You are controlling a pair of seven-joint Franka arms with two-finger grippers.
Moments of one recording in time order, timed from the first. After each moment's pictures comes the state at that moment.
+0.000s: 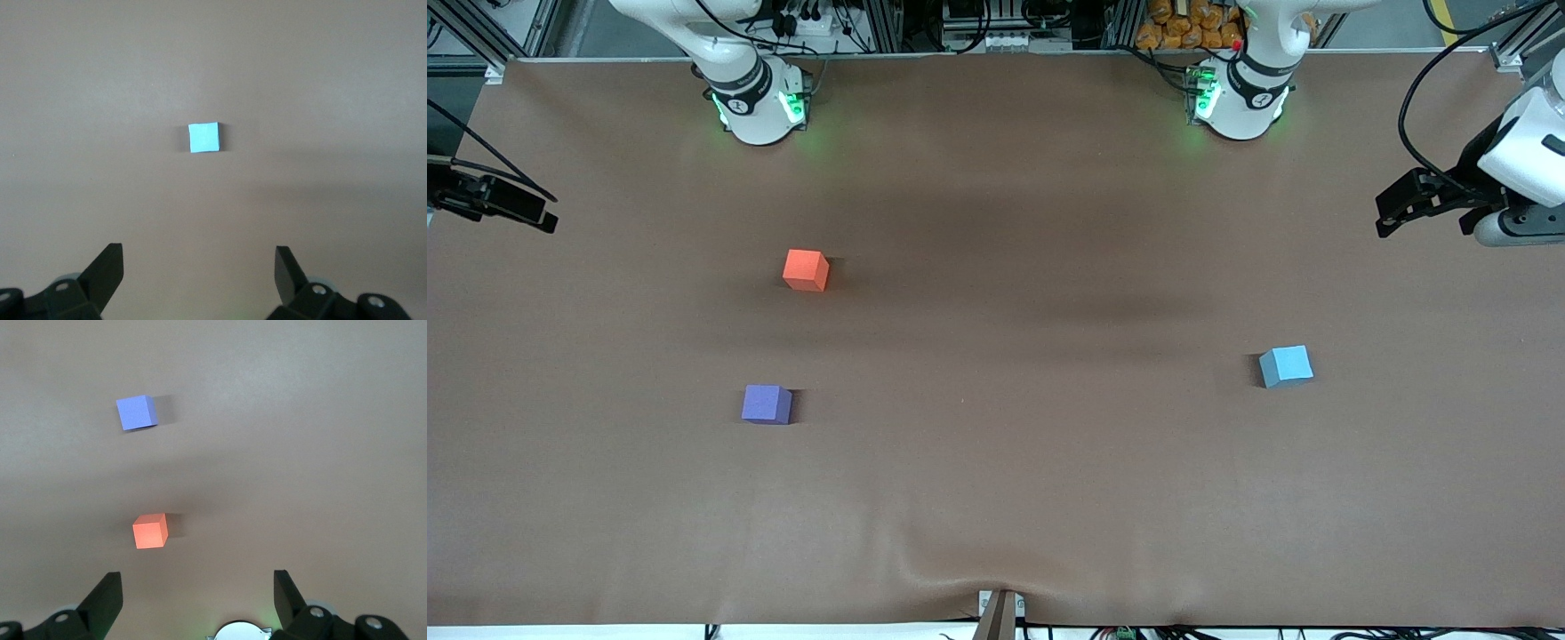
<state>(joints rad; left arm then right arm) -0.02 -0.04 -0.09 -1.60 0.03 1.56 -0.12 -0.02 0.01 -0.05 -1.51 0.03 1.41 0.11</state>
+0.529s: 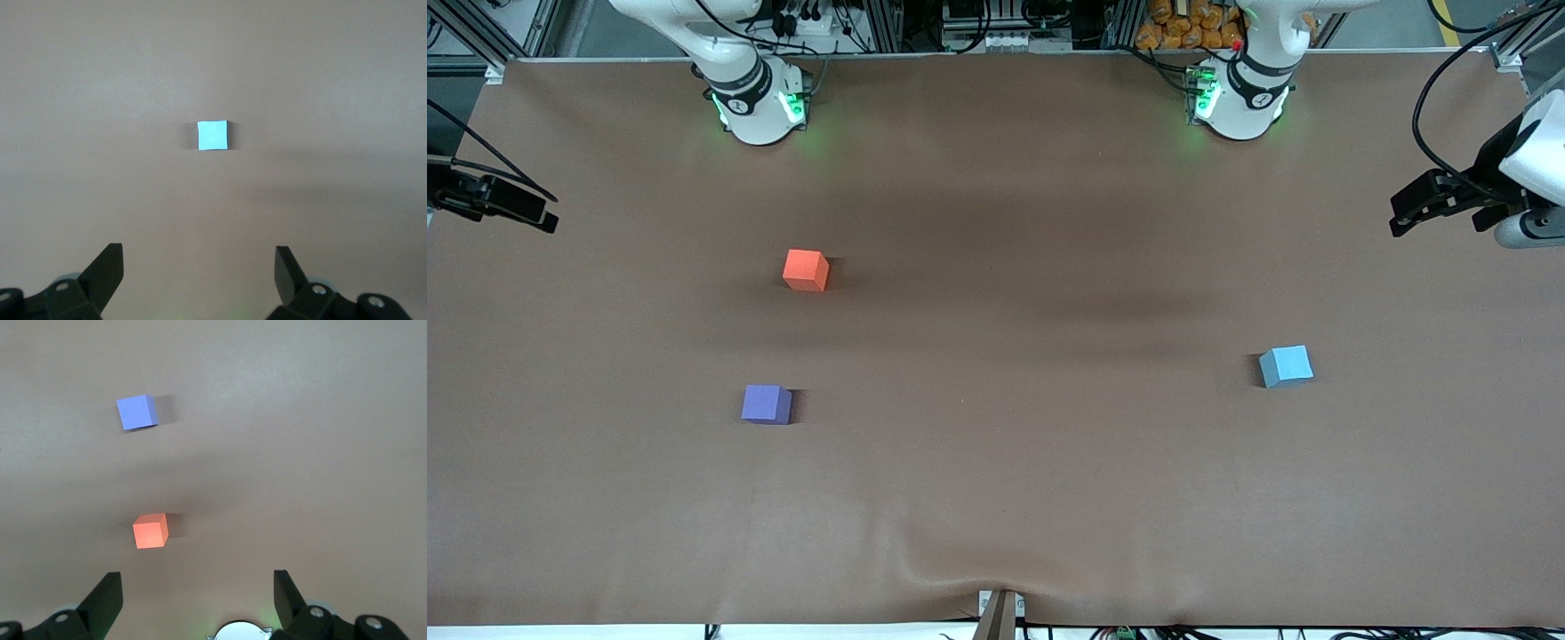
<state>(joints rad) 0.00 -0.03 -0.08 -1.59 0.03 1.56 -0.12 -0.02 0.01 -0.05 -1.51 0.03 1.41 0.11</state>
